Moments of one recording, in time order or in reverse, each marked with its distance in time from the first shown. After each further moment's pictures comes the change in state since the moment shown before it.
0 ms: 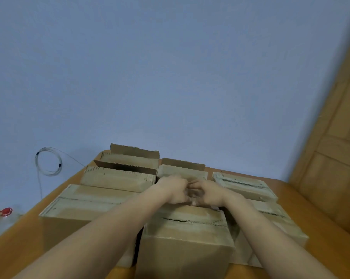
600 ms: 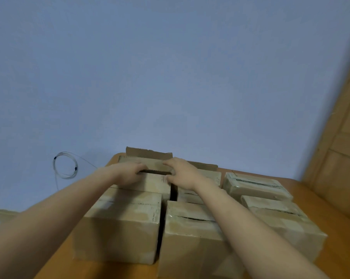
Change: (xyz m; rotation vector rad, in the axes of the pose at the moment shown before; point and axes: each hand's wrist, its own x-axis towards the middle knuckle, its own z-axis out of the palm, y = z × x) left_hand -0.083 -0.145 -0.042 -0.061 -0.059 -0.179; right_hand 0.042 -0.122 -0.014 0.033 0.228 -0.092
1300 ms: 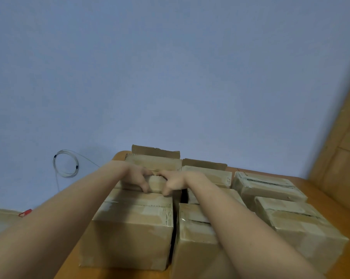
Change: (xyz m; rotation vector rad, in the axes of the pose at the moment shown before) left_hand 0.028 -0.018 0.001 -0.088 -0.317 -0.058; right_hand 0.048 -0.021 0.026 0.136 -0.505 0.224
